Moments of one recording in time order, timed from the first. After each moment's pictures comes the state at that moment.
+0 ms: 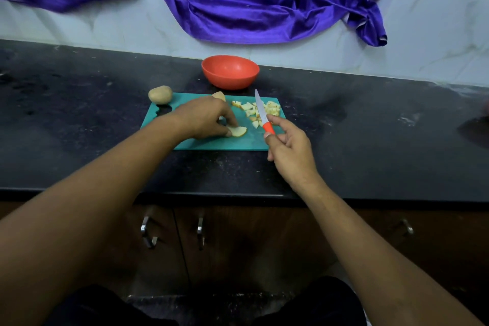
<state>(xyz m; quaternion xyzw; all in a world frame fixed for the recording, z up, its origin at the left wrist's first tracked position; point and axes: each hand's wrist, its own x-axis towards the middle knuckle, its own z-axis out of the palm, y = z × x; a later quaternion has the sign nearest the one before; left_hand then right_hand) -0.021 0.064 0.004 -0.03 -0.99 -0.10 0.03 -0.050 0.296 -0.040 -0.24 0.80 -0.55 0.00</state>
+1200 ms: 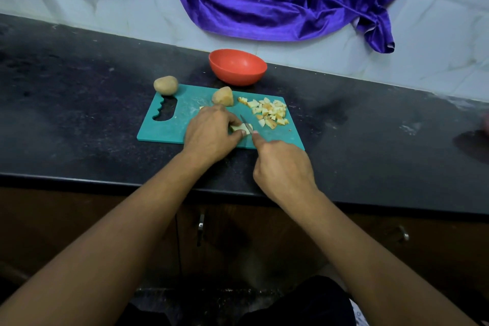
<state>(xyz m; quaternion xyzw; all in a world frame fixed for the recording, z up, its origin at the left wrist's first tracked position) 0.007 0.105 -0.040 0.15 -0.94 -0.20 0.23 -0.005 0.273 -0.016 -0.33 0.94 0.00 -0.06</state>
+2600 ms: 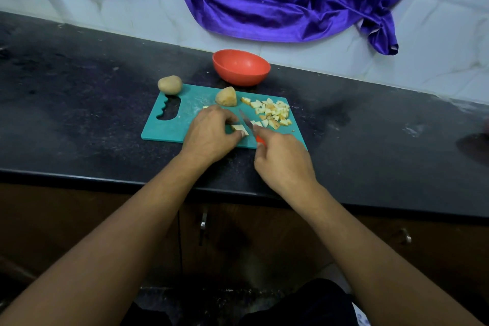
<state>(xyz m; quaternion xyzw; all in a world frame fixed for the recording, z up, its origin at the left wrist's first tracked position) 0.013 0.100 -0.044 0.16 -0.92 -0.27 0.24 -0.008 0.270 -0.014 -0.32 0.93 -0.18 -0.08</state>
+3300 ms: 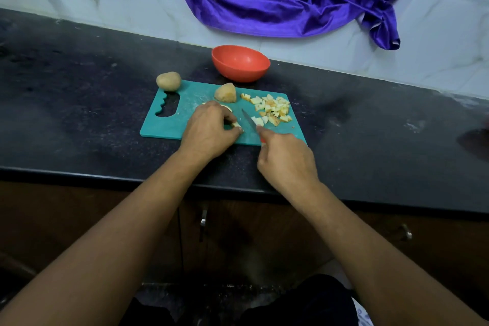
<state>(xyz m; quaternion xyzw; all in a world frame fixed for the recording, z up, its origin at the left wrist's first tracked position) 0.013 0.100 -0.043 0.18 -0.92 -0.26 0.24 -0.011 0.274 -0.015 -0.31 0.94 -0.10 -0.06</state>
